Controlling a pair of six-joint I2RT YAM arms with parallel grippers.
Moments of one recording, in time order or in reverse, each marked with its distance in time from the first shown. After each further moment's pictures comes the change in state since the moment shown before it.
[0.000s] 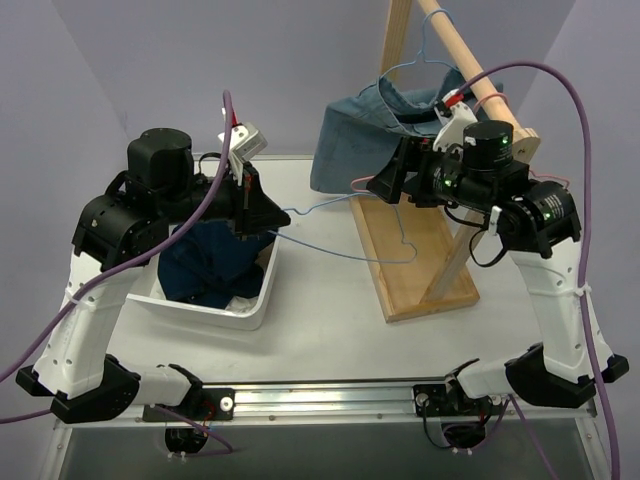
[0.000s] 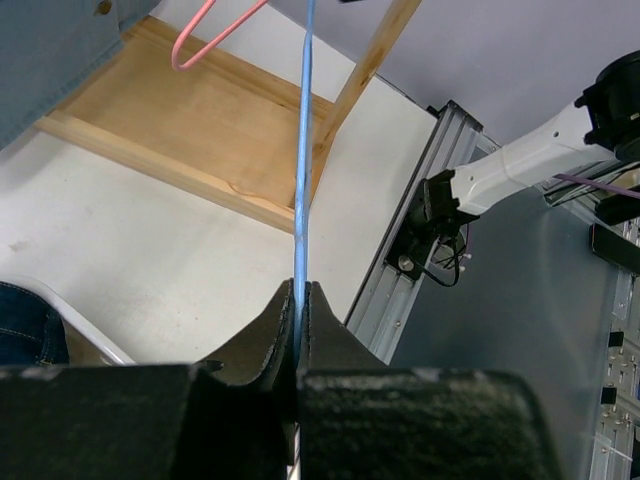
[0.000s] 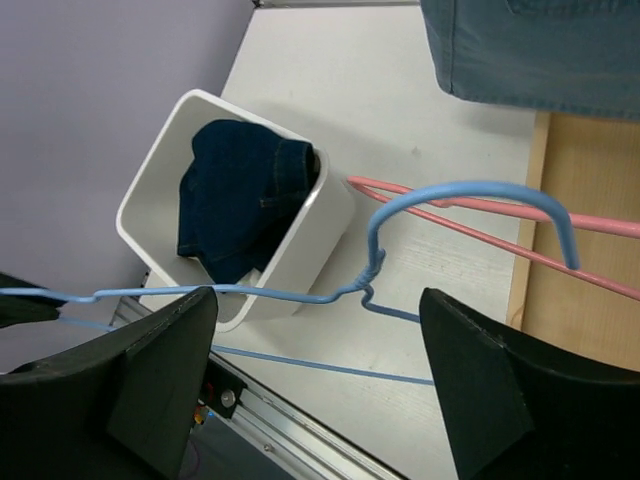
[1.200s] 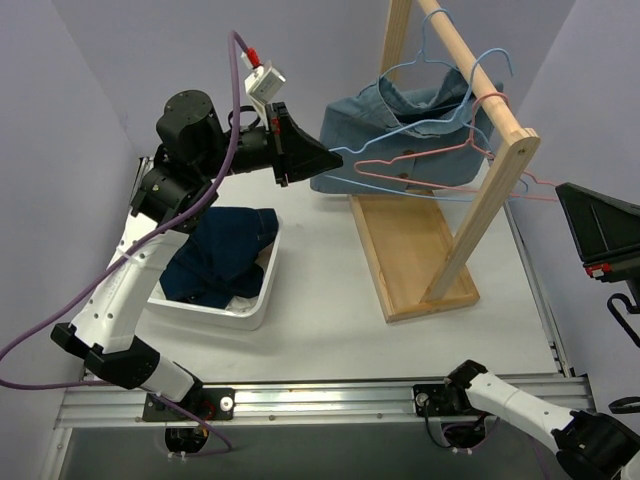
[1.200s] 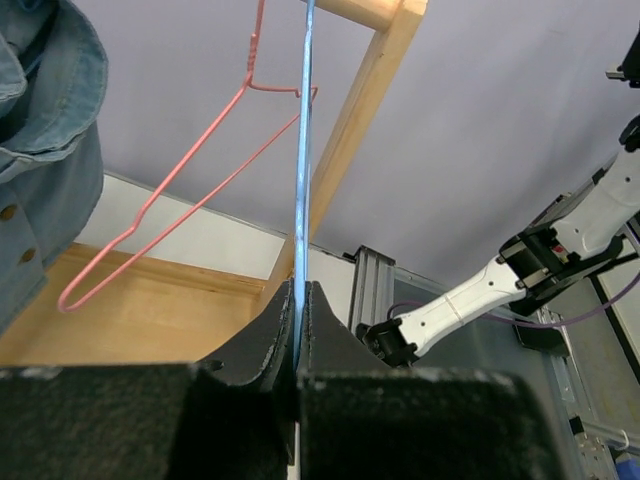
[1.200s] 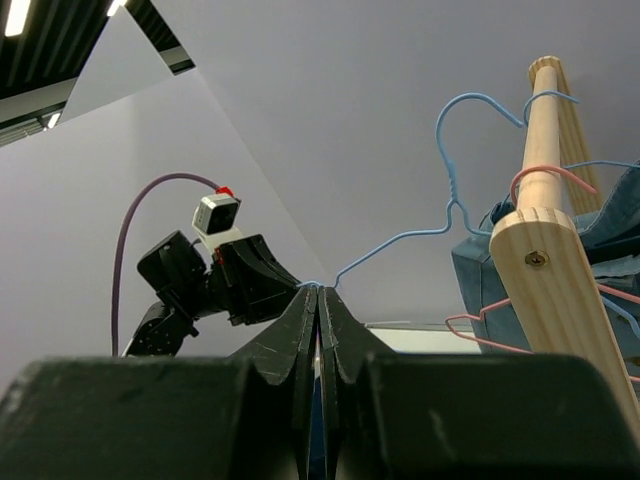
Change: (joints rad) left arm -0.022 0.173 0.010 0.675 0.183 -0.304; right arm 0.120 -0.513 0.026 0.329 0.304 0.023
